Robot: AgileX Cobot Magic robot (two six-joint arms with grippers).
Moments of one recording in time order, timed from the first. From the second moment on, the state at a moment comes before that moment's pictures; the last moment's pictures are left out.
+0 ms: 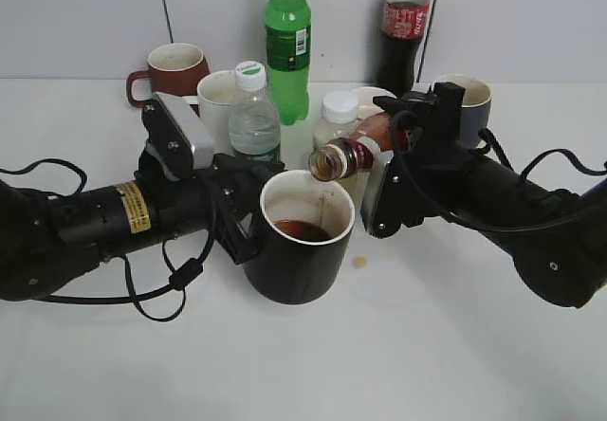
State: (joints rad) left arm -0.48 1.99 -0.68 0.58 -1.09 -0.08; right arm 0.45 2.00 -0.63 -0.09 -1.18 -1.31
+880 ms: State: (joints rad) left arm -0.33 1.94 -0.53 0.33 -1.15 -0.08; right arm 0.45 2.00 -0.55 0.13 -1.18 -0.19
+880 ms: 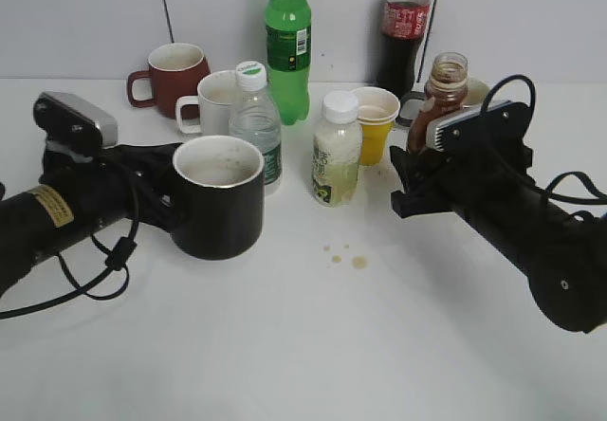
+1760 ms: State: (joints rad) left arm -0.20 2.07 -0.58 0.06 -1.16 -0.03; right arm 0.45 2.08 -0.46 0.32 -1.18 -0.05
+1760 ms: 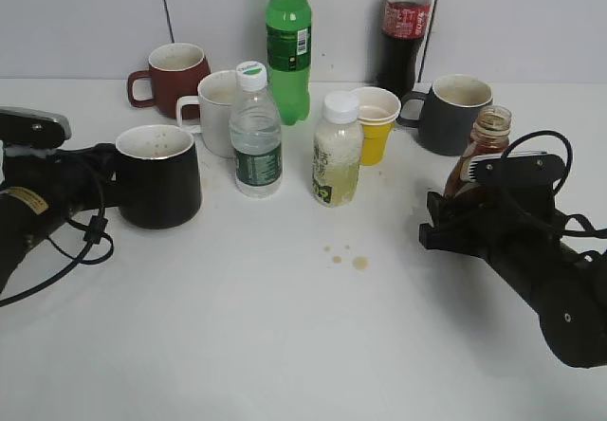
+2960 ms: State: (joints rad) left arm -0.20 2.14 -0.54 0.04 -1.22 -0.04; right arm 0.45 2.09 -0.58 0.36 -1.17 -0.16
